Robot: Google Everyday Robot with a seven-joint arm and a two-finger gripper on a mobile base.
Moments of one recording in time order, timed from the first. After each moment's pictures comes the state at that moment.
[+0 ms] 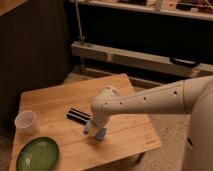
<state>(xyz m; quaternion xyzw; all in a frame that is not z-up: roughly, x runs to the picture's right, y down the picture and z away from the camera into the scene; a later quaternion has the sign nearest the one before) -0.073 0.177 0.711 -0.33 0.00 0.32 0.89</state>
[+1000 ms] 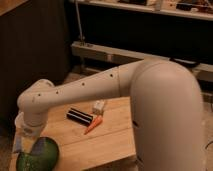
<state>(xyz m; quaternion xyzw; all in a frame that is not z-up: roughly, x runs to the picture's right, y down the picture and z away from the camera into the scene) -0.336 0.228 0.604 -0.47 -0.14 0.12 0.86</state>
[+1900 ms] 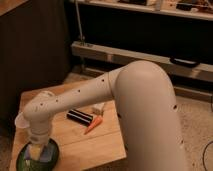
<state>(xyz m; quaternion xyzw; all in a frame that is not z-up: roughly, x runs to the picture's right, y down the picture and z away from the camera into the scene) -0.302 0.263 0.661 -0.48 -0.07 0.16 0.86</state>
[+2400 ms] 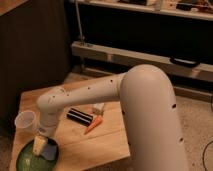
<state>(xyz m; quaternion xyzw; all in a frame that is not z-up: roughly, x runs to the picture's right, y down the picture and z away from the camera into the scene) -0.299 0.246 0.681 -0.53 -0.09 0.21 0.82</state>
